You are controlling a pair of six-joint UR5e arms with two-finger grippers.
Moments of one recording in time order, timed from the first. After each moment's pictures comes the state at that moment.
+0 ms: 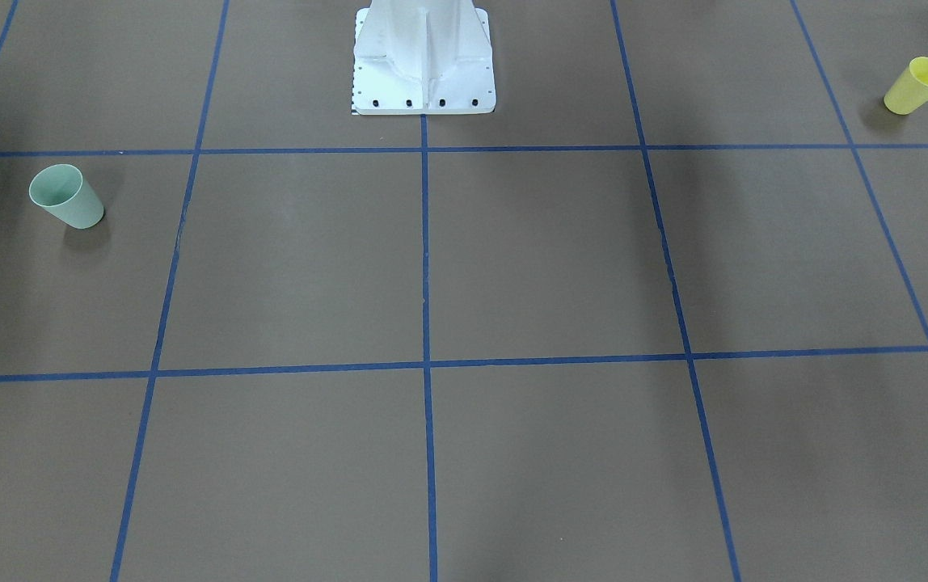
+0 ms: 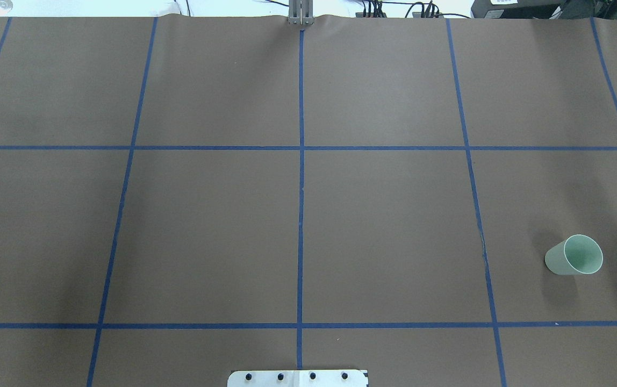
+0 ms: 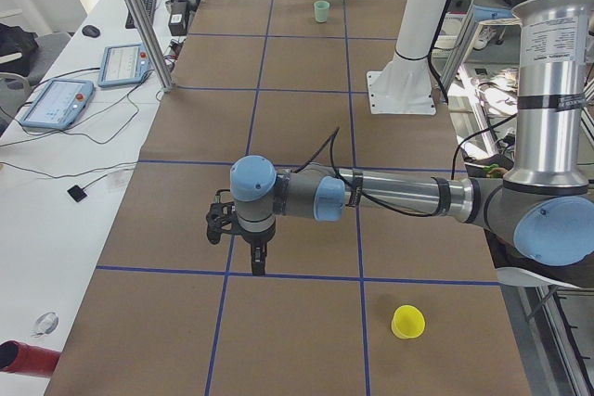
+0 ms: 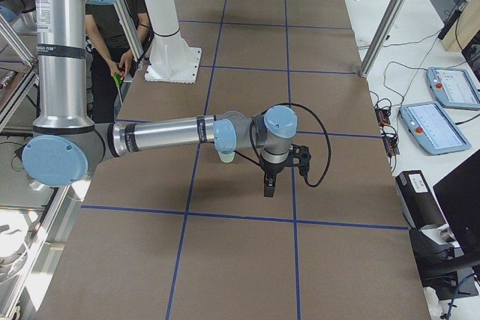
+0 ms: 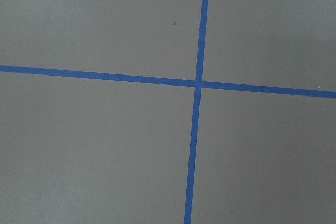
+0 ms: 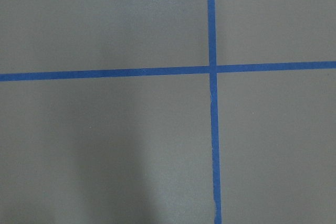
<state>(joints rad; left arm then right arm) -1.56 -1.50 -1.72 -1.59 -2.34 -0.15 1.43 -1.61 1.75 -1.60 2.31 0.23</state>
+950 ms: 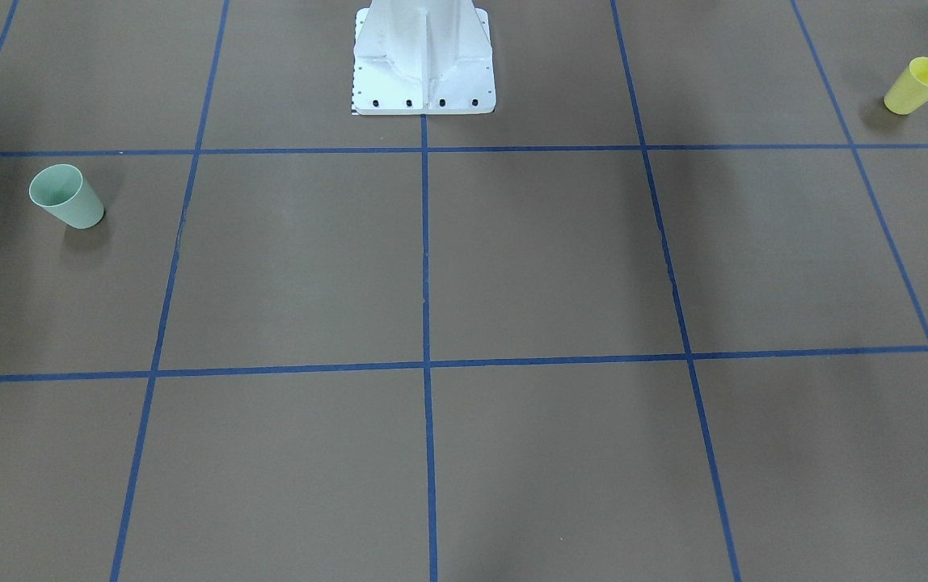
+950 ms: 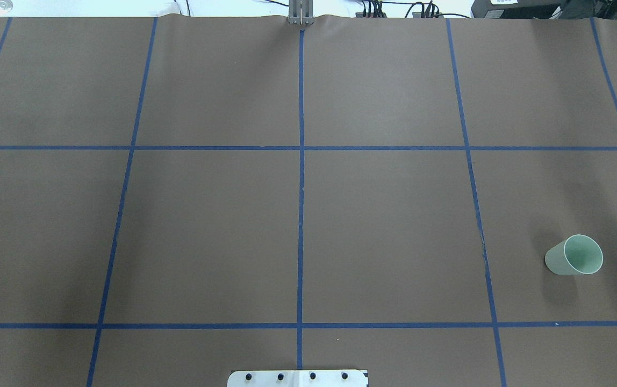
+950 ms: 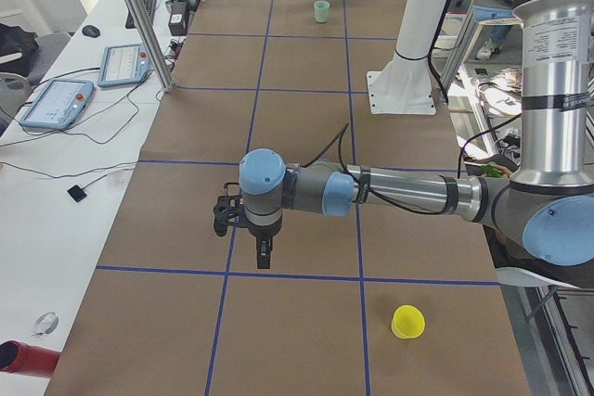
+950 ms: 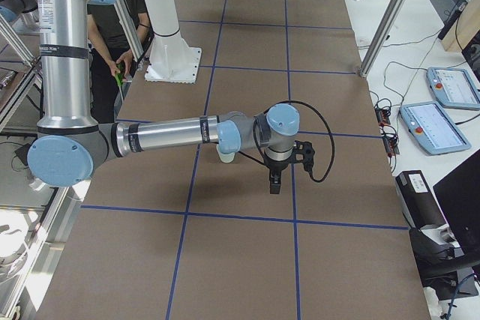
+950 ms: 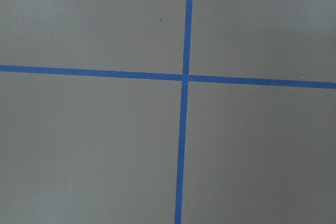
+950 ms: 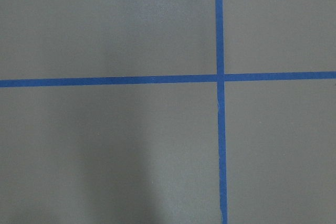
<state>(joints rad) -1.55 -1.45 -1.77 -1.61 -2.34 -0.11 1.41 -1.59 1.73 -1.52 2.31 0.24</state>
